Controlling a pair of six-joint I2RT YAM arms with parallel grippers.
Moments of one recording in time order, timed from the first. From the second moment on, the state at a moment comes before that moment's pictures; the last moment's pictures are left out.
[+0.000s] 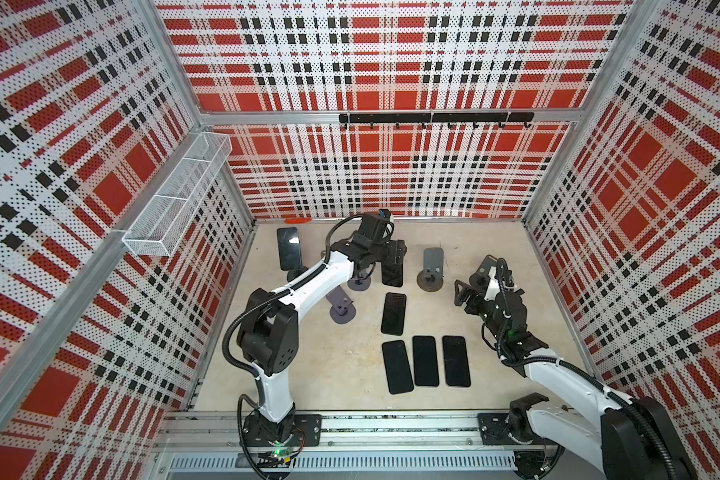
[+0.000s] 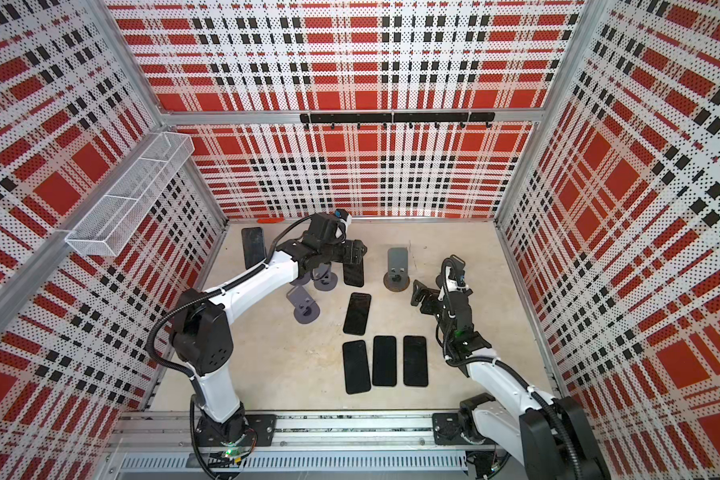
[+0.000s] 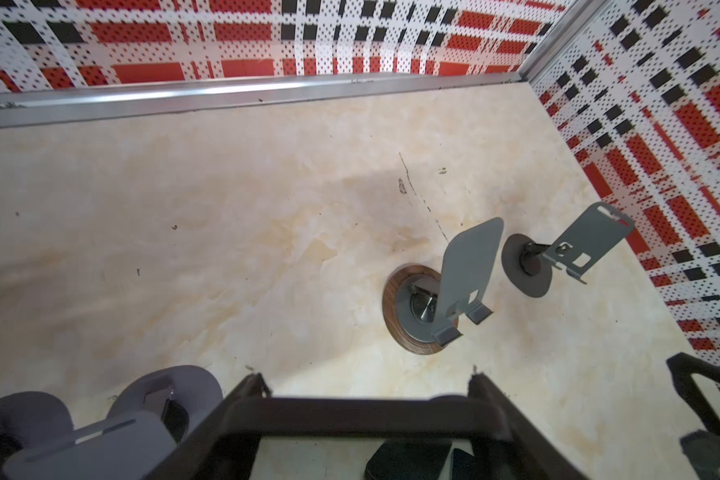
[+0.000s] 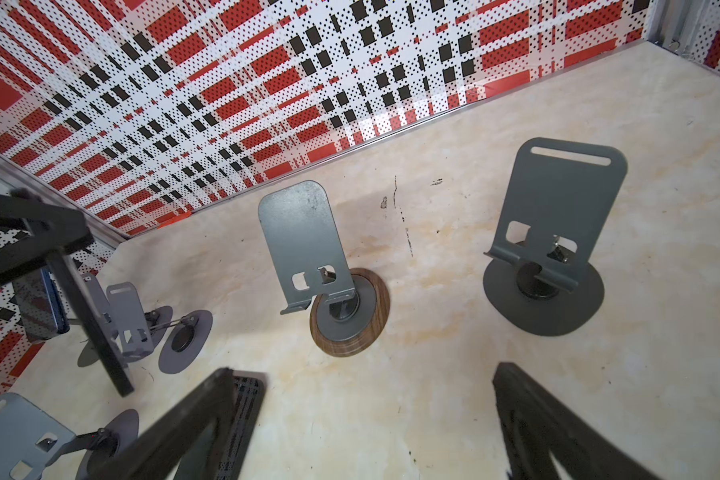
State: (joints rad) left arm -0.58 1.88 1.58 -0.39 0.06 -0.34; right arm 0.30 1.04 0.36 0.38 0.12 0.46
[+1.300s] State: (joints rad) left arm -0.61 2.27 1.89 -0.42 -0.20 -0.34; right arm 0.30 1.03 0.36 0.36 0.14 0.46
